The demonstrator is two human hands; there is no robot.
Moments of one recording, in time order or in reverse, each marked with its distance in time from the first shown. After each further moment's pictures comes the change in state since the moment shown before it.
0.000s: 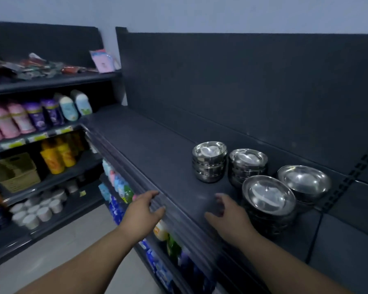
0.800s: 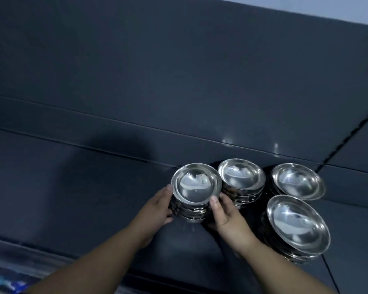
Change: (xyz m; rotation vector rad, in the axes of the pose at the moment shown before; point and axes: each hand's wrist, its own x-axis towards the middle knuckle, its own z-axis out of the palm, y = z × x) left_hand 0.247 0.034 0.053 -0.595 -0.828 0.049; right_hand 0.124 -0.037 0.035 0.550 0.501 0.411
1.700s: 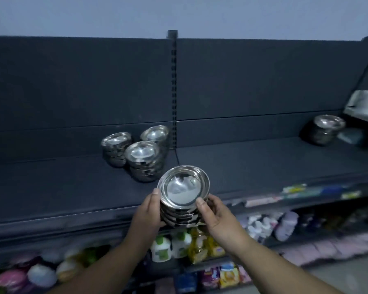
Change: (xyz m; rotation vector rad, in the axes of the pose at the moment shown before) left_hand -0.239 -0.047 0.293 0.103 -0.087 0.208; right_hand -0.312 0.100 -0.239 0.132 0.194 -0.029
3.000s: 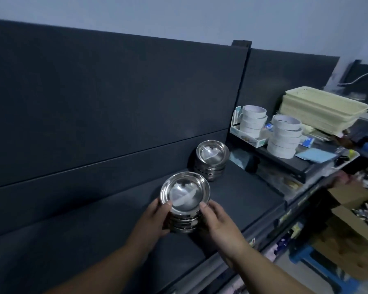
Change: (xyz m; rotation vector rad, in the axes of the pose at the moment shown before) left_hand 0.254 0.066 0.510 -0.092 -0.529 -0.074; right_hand 0.218 0.062 -0.481 0.118 0.438 0.143
